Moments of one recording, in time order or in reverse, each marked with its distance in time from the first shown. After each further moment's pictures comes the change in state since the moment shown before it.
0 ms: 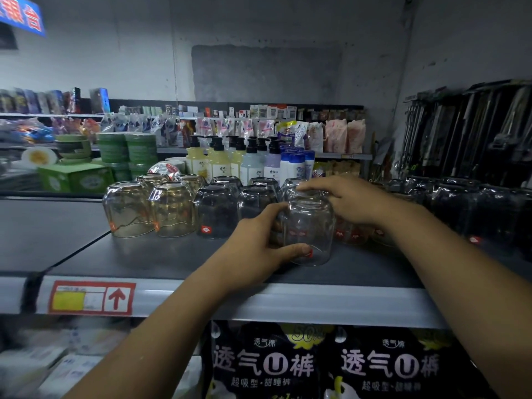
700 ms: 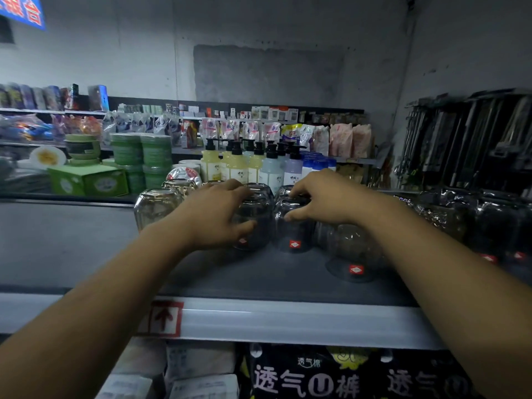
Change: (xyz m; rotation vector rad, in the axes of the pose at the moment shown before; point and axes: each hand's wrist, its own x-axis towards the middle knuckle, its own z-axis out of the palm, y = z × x) left_hand 0.033 -0.069 -0.130 0.853 -0.071 0.103; right_hand 0.056 -0.103 0.017 -0.245 -0.047 0.043
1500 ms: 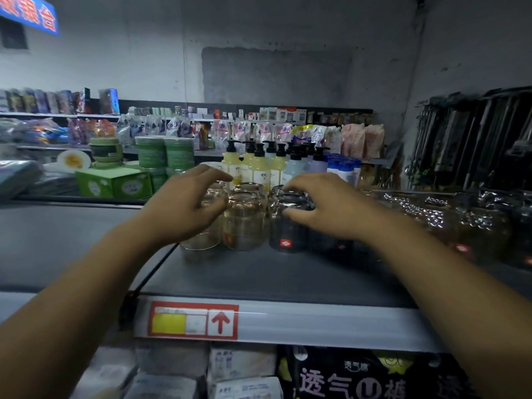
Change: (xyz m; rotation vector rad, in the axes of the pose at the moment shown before) left_hand -0.043 -0.097 -0.014 -0.245 0.197 -0.038; right_hand 0.004 -0.065 0.013 0.117 0.176 -0.128
